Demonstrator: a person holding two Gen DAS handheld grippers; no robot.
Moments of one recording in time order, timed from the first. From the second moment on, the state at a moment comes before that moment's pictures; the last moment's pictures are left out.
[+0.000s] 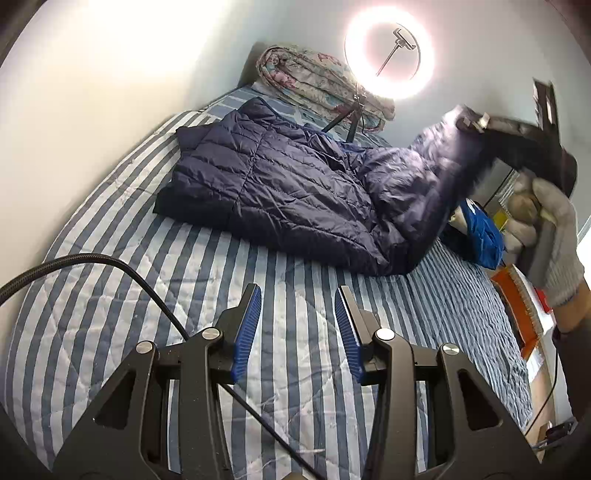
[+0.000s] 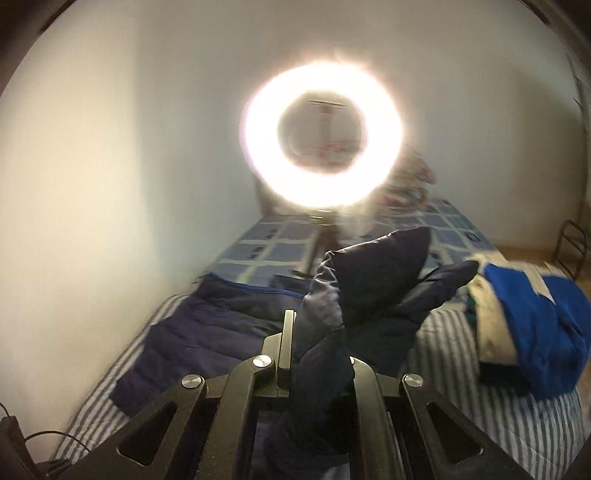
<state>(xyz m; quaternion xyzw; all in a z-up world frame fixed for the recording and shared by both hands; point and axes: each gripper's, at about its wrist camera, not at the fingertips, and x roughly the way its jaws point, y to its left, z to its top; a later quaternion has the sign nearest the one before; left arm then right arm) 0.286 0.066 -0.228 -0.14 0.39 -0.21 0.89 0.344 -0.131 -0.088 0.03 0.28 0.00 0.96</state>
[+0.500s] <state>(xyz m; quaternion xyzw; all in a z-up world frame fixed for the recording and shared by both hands) 0.277 0.105 -0.232 -0.16 0.38 -0.18 0.89 0.411 0.045 -0.183 -0.01 0.37 0.16 0.92</state>
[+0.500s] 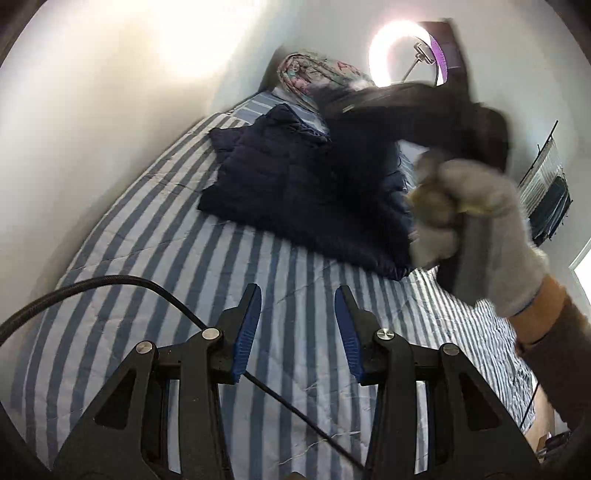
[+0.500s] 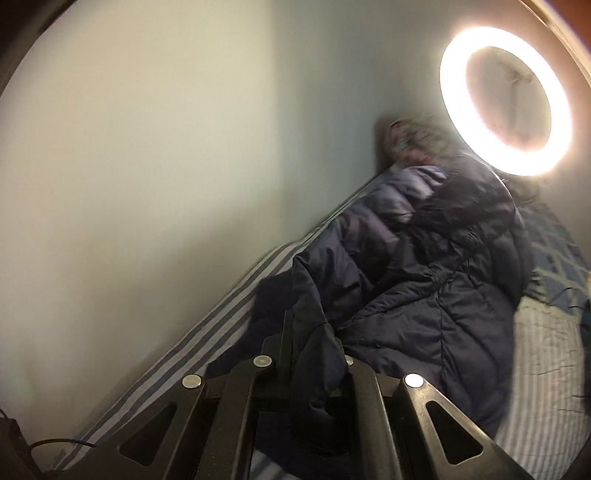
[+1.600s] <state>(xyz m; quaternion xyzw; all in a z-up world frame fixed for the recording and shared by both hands) 0.395 0.051 -0.176 -0.03 0.33 -0.16 0.93 0.394 -0.106 -0.214 0.01 0.39 0.05 0.92</state>
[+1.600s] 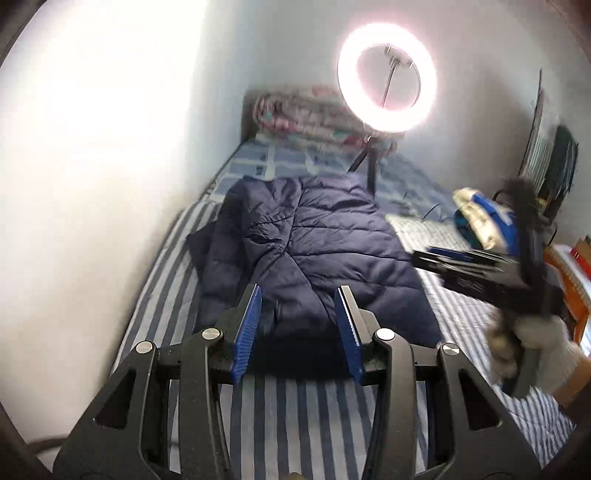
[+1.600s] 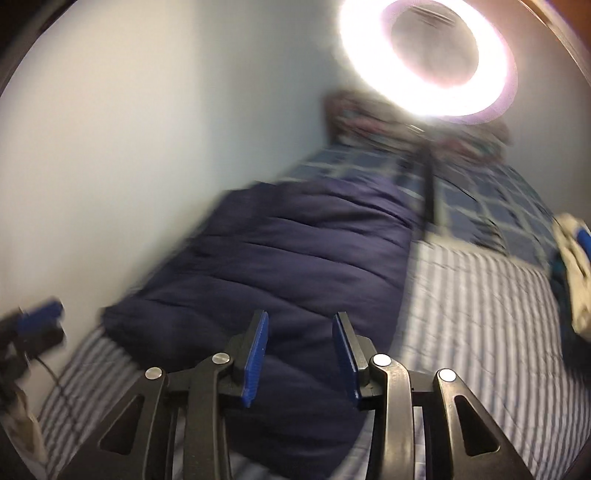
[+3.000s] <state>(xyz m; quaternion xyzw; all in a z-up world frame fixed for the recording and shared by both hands) 0.446 0.111 -0.284 -0.15 0.46 -0.12 0.87 0.379 -0.152 -0.296 0.25 0.50 0.22 0.80</state>
